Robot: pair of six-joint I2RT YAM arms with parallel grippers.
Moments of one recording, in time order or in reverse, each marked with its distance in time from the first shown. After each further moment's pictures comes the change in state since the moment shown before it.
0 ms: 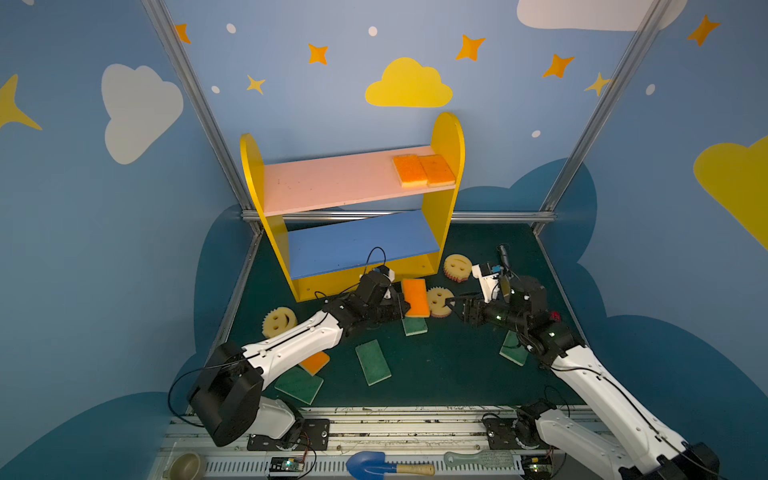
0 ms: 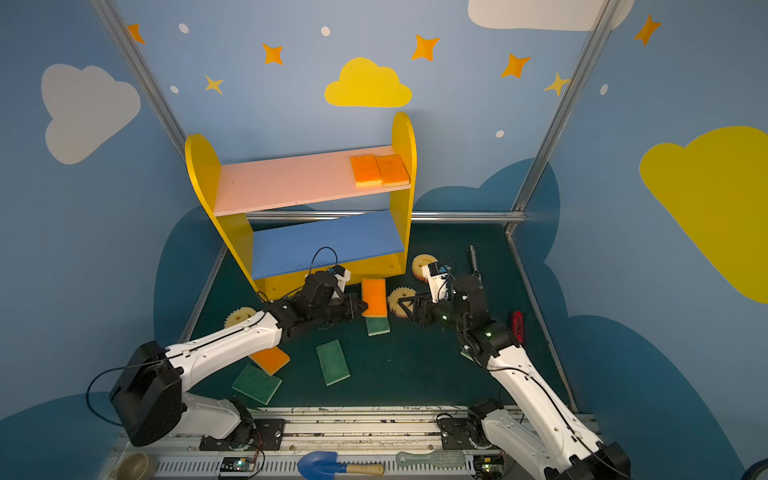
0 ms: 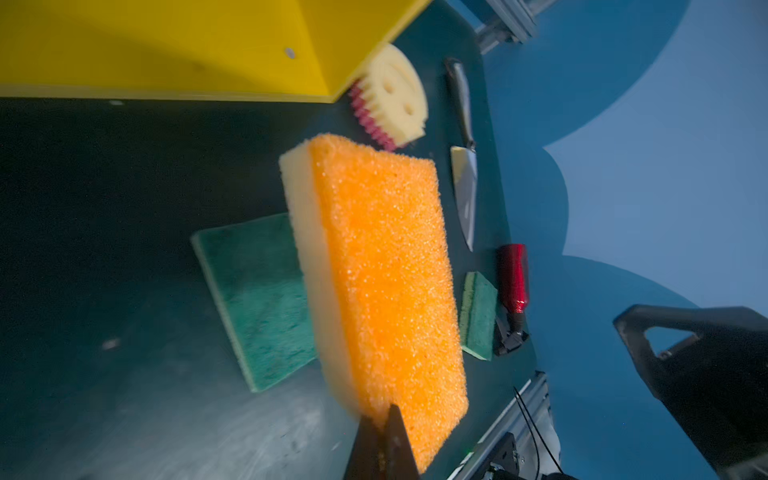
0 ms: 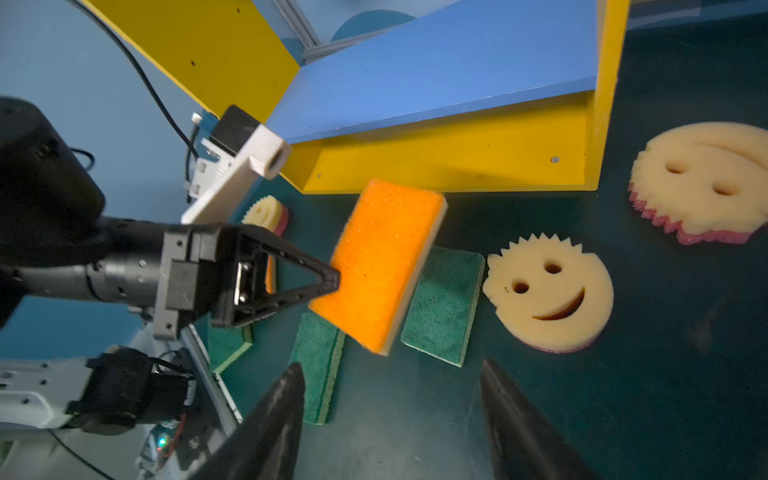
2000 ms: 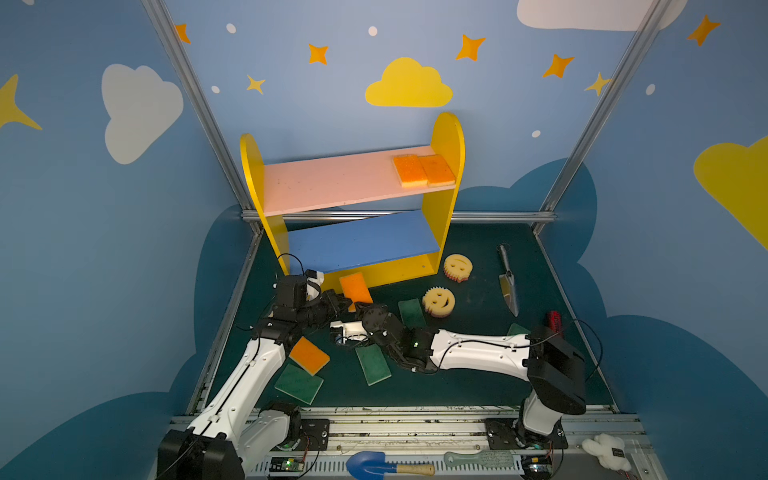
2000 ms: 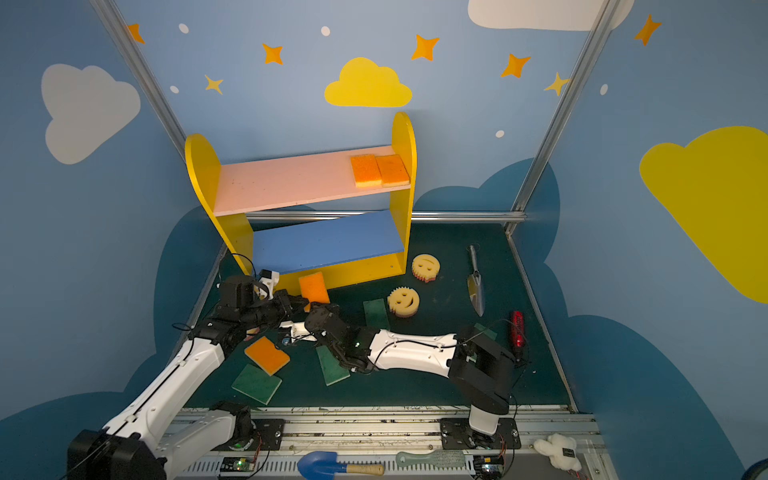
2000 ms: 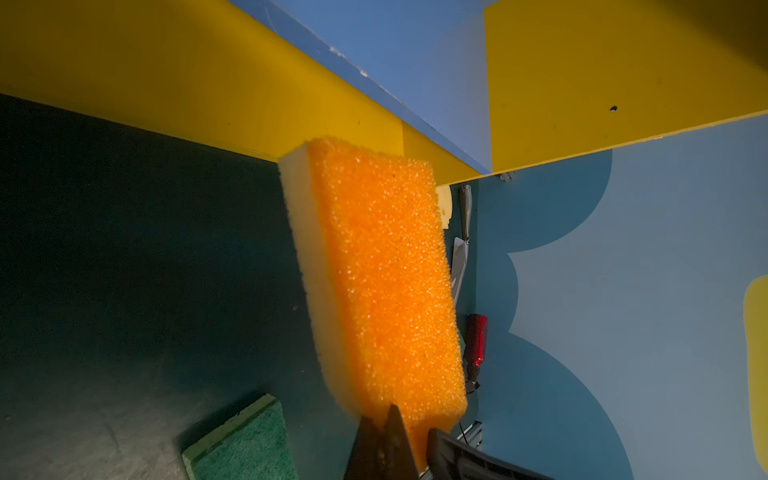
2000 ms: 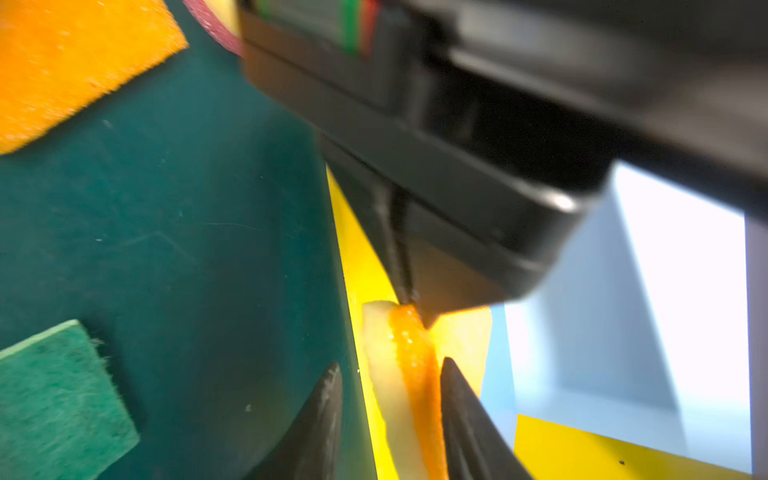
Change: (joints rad) left arm 0.532 -0.359 -0.217 -0.114 0.383 0.016; right arm 0.748 0.789 0.404 0.418 0.924 -1.234
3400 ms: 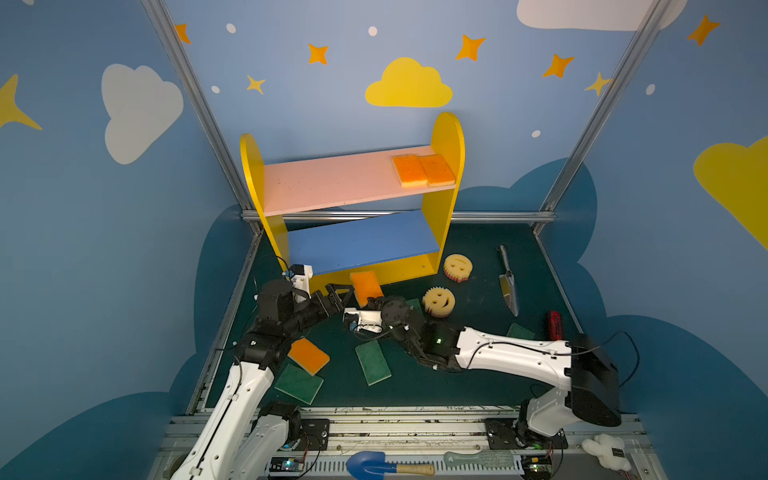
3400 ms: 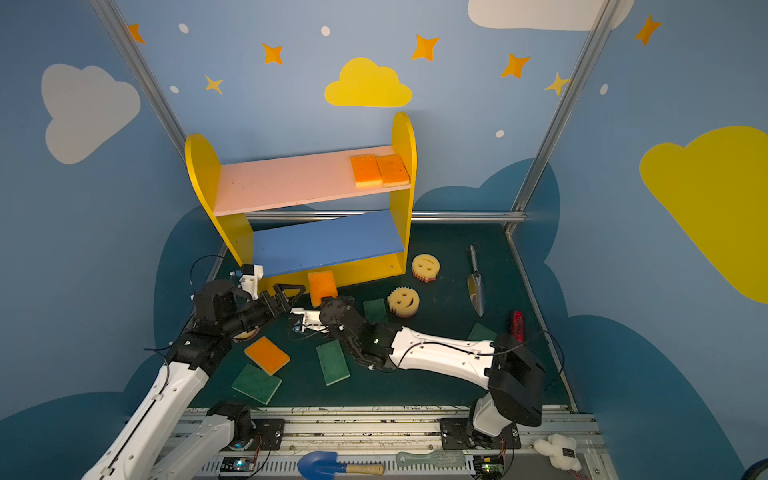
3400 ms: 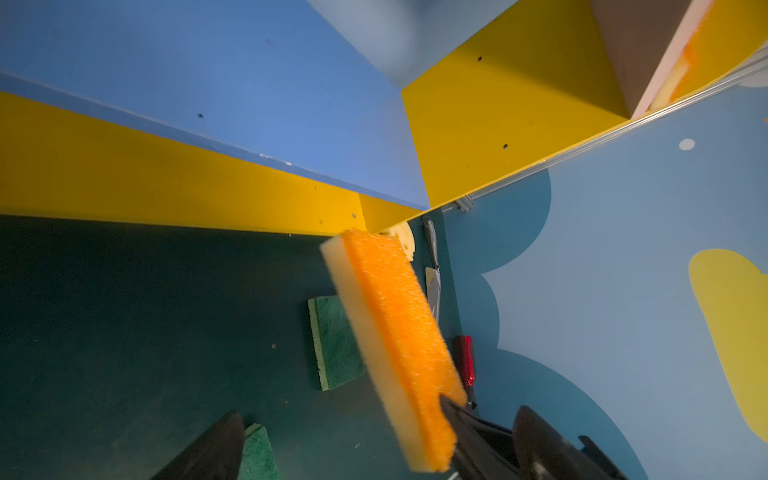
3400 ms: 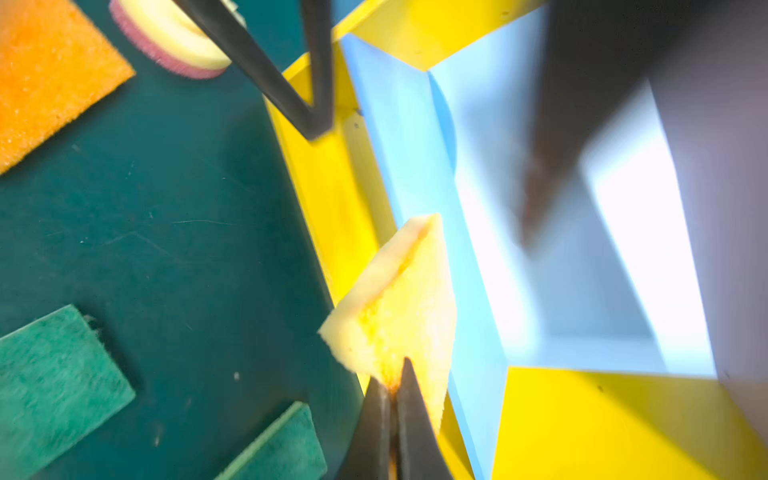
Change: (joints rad) left arm 0.010 -0.238 0.017 -0.041 -0.087 0.049; right arm -0.014 -0.224 -0.043 -0.108 0.014 0.144
